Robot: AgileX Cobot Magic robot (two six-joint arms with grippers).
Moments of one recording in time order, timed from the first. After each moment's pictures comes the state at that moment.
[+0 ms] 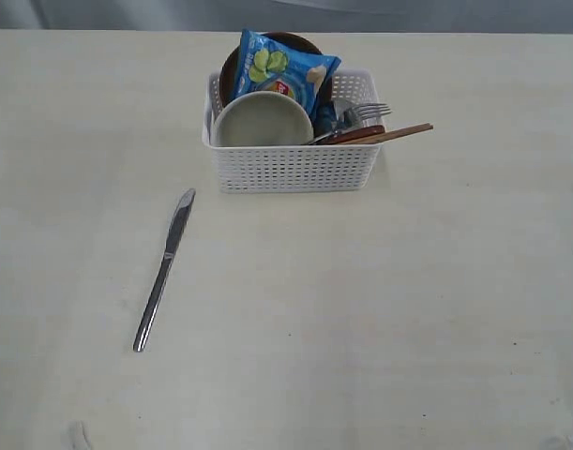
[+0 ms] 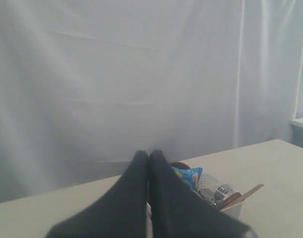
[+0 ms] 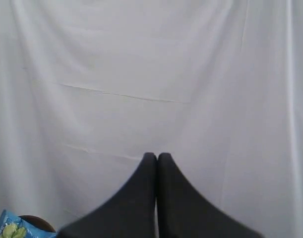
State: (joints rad) left arm -0.48 0.00 -0.53 0.07 0.52 -0.08; right arm 0.13 0.01 0.00 0.06 -0.29 -0.07
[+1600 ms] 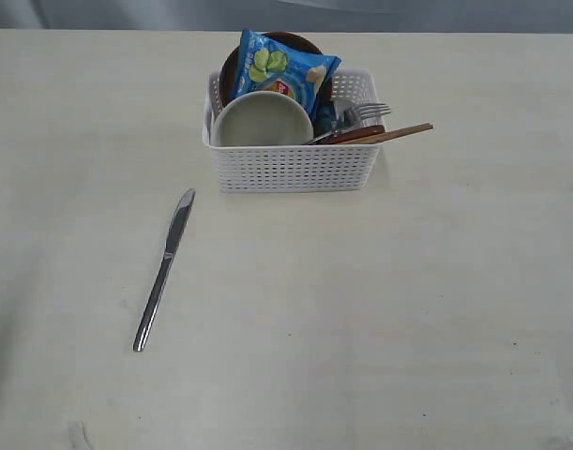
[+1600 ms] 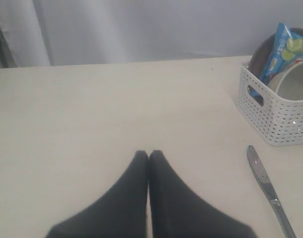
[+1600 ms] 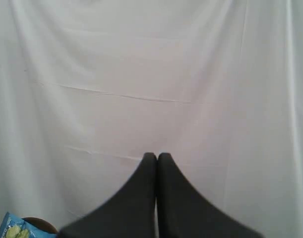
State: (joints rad) left arm -0.15 0.00 0.00 0.10 0.34 -0.10; right arm 0.13 0.01 0.00 0.06 -0.29 -0.05
